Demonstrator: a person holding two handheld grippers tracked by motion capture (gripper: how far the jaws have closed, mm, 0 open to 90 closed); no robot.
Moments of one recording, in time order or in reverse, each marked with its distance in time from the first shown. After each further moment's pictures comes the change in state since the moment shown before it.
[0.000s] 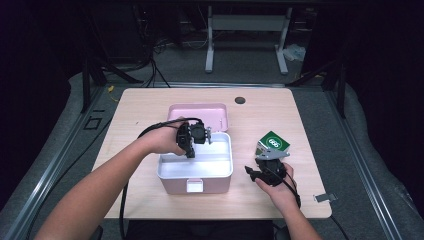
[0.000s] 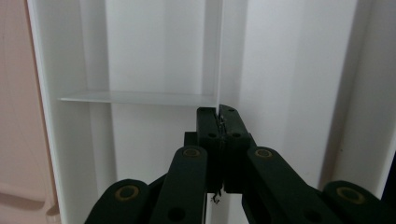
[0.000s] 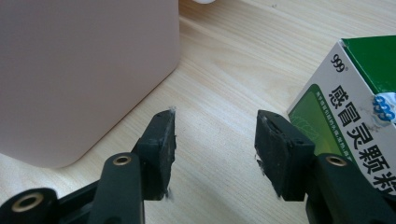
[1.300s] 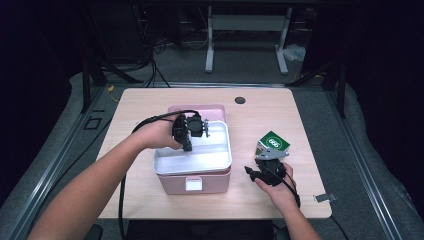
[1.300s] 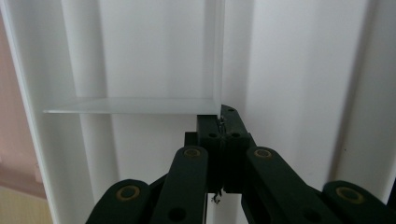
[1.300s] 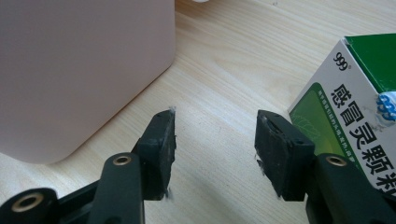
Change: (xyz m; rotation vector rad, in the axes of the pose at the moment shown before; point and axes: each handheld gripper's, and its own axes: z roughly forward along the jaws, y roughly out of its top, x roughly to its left) left arm -0.001 -0.008 -0.035 -0.006 0.057 -0.029; right arm 0.000 0.000 0.002 0.009 -0.003 -0.004
